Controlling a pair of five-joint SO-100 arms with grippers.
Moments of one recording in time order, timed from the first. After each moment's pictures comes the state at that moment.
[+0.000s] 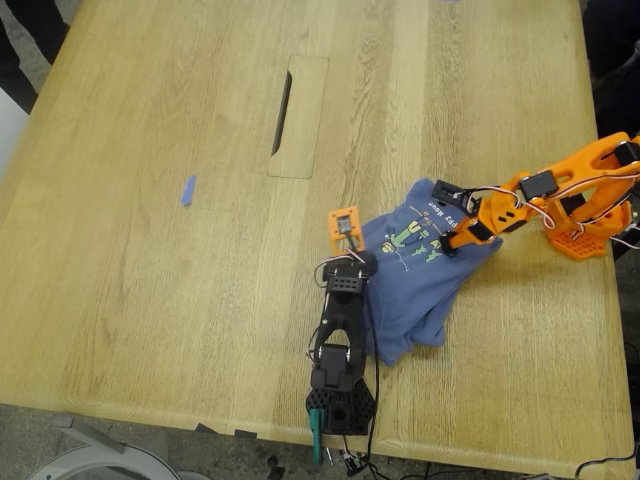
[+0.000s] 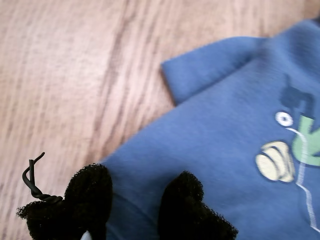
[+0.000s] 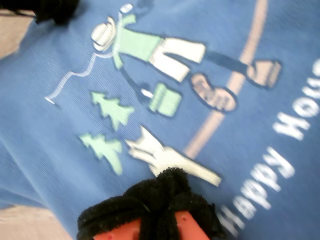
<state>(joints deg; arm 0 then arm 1) 1.8 122.5 143.3 31.6 -105.9 -23.2 131.8 143.8 43.2 -50.5</state>
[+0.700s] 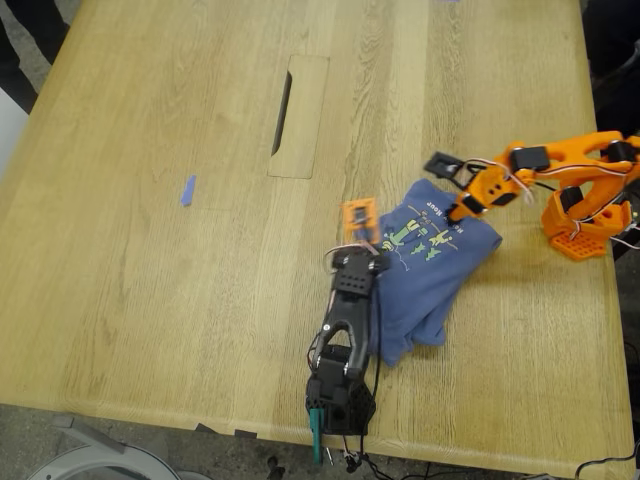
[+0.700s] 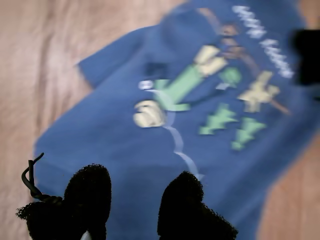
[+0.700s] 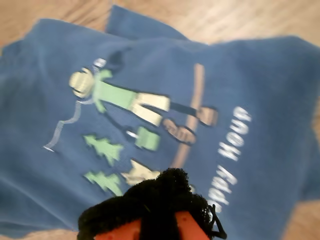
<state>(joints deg) 20.2 129.6 123.7 57.7 -105.9 -17.3 108.4 100.7 58.4 -52.9</state>
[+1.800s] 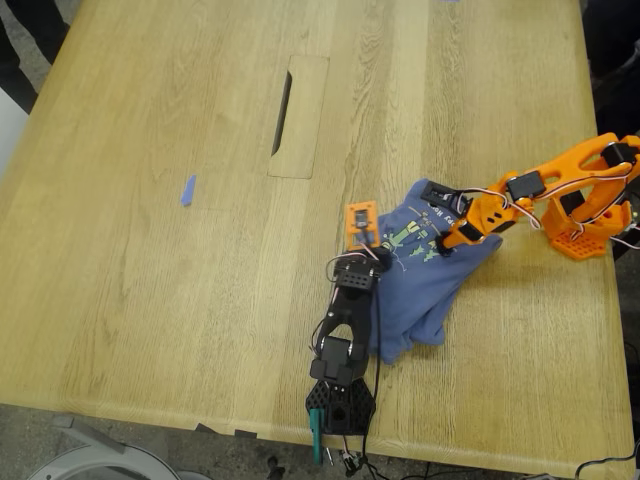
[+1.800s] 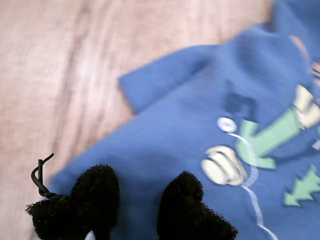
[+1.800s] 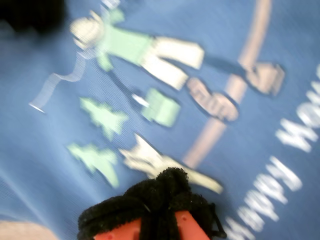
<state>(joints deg) 6.4 119.0 139.9 28.2 -106.6 -22.1 120.4 132.5 44.0 -49.8</state>
